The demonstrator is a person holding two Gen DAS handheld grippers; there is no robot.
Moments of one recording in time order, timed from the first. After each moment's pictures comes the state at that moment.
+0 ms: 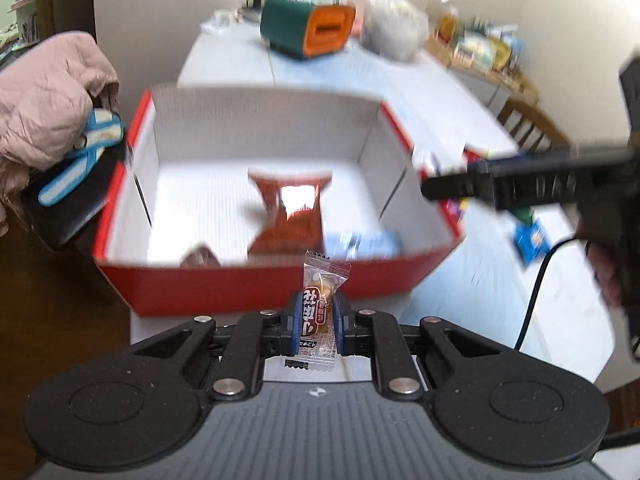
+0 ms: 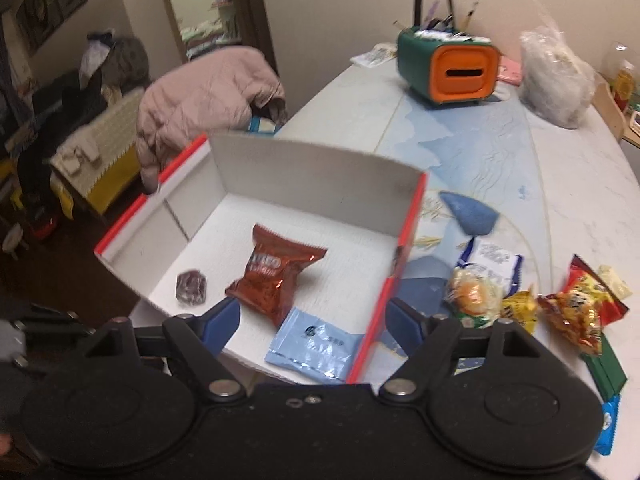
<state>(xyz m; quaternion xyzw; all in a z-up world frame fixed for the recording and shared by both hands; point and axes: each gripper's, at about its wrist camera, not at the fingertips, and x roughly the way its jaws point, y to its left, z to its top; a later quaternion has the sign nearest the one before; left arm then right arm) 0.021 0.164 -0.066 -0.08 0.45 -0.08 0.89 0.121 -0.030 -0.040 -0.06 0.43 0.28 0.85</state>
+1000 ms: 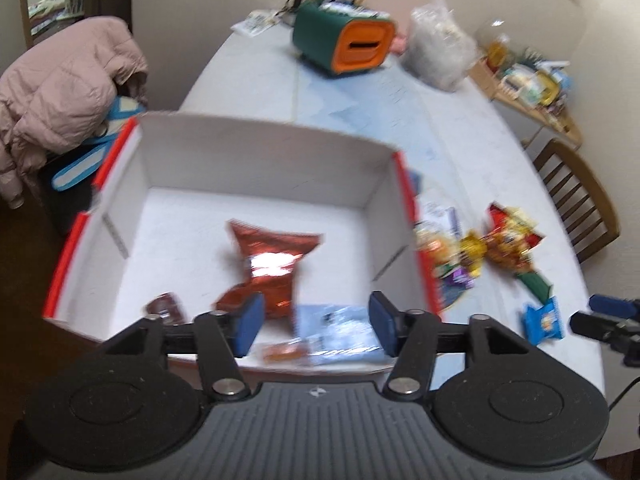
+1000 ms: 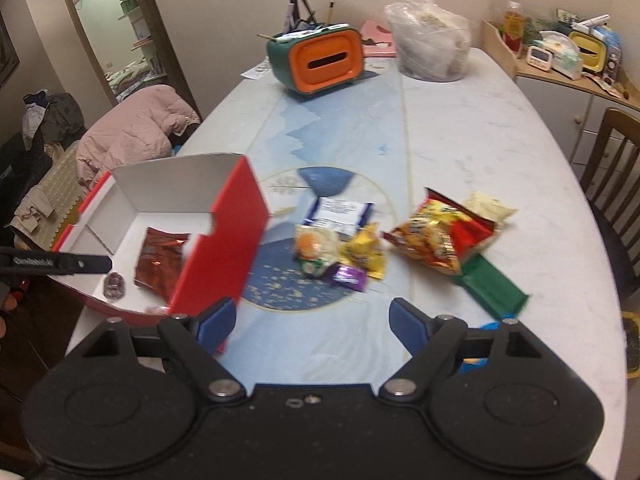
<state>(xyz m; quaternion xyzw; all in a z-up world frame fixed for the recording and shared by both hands) 0.095 0.111 -0.058 -0.12 0.45 -0.01 0.88 0.110 -0.189 -0.036 0.01 0.45 0.19 0.88</state>
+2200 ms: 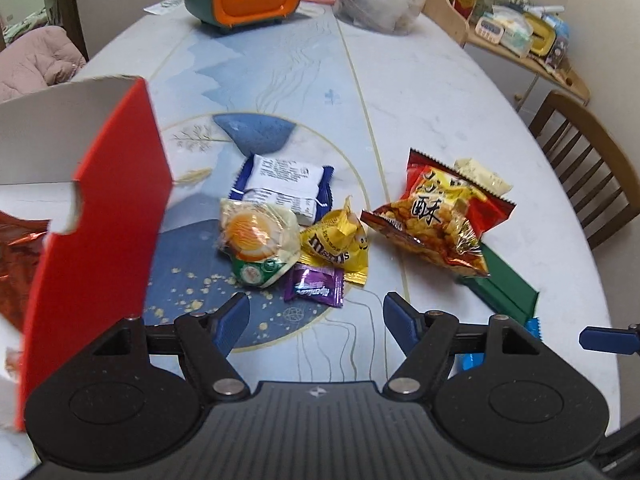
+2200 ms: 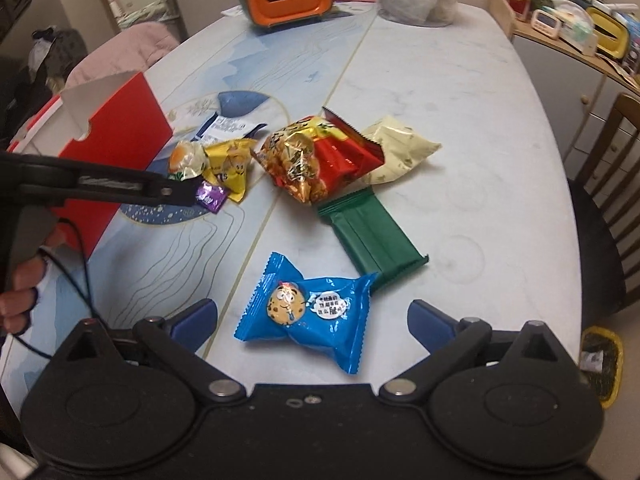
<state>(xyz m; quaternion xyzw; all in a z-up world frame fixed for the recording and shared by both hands) 0.191 -0.101 -0.151 -0.08 0.48 0.01 0.87 0.160 -0.311 -0.119 -0.06 0.49 0.24 0.84</state>
